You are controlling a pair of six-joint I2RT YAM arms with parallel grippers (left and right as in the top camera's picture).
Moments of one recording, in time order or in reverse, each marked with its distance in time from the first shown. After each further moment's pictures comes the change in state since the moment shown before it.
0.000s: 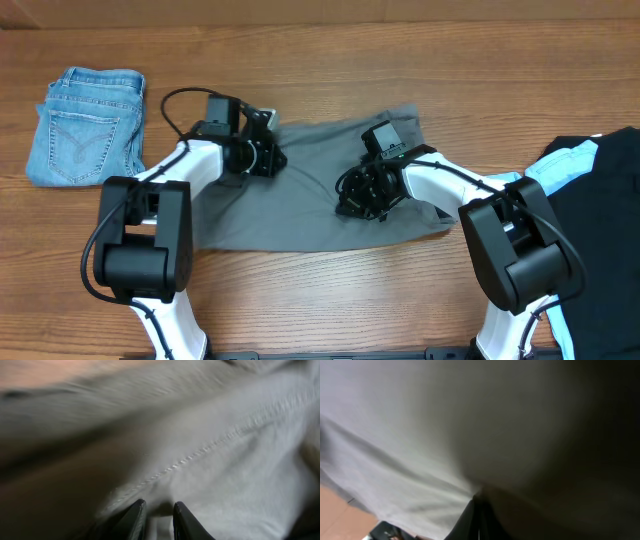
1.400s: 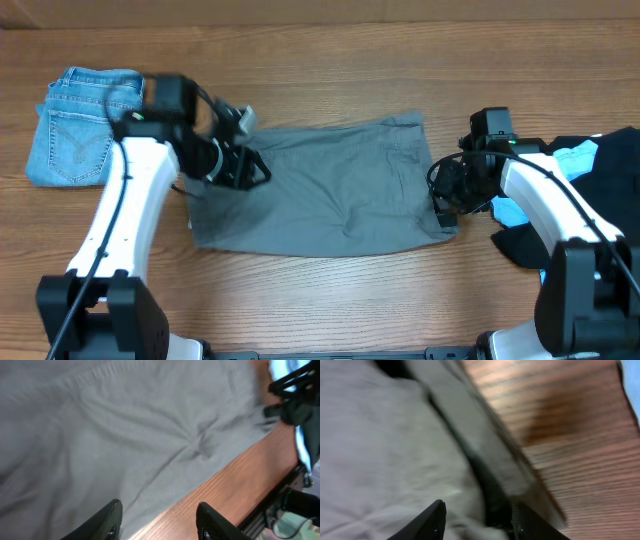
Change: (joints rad) left arm 0.056 -0.357 0.154 -0.757 0.070 0.175; right arm -0.408 -0.286 -0.070 -0.266 0.349 -0.490
